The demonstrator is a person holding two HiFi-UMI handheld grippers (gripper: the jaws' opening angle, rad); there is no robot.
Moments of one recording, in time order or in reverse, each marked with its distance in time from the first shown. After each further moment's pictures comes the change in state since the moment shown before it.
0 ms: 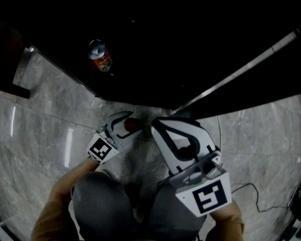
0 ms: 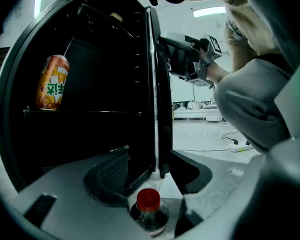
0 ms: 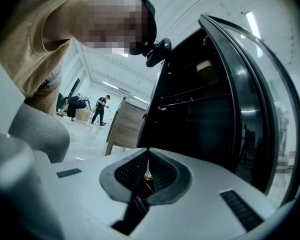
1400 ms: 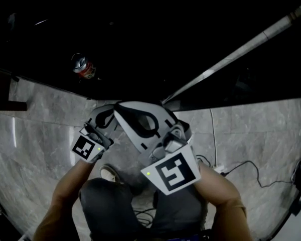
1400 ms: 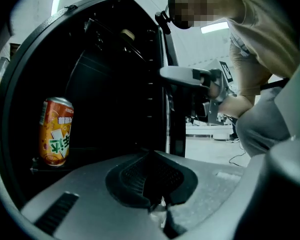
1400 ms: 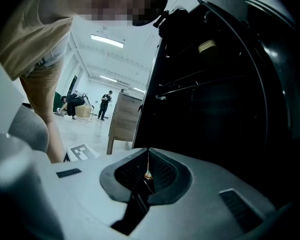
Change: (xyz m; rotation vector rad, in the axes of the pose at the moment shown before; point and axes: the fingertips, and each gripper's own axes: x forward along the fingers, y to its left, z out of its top) left arm -0.011 0.044 0.114 -0.137 -0.129 0.072; right arm 0.056 -0.012 -0.004 0.034 0.155 0.056
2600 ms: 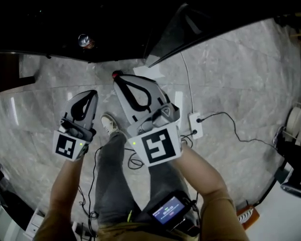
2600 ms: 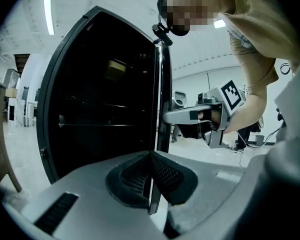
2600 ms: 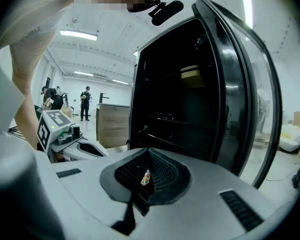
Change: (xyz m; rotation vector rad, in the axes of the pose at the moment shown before) left arm -0.088 -0.078 0.264 -0.036 0.122 0.125; right arm -0.099 -0.024 0.180 0.152 0.189 -0.172
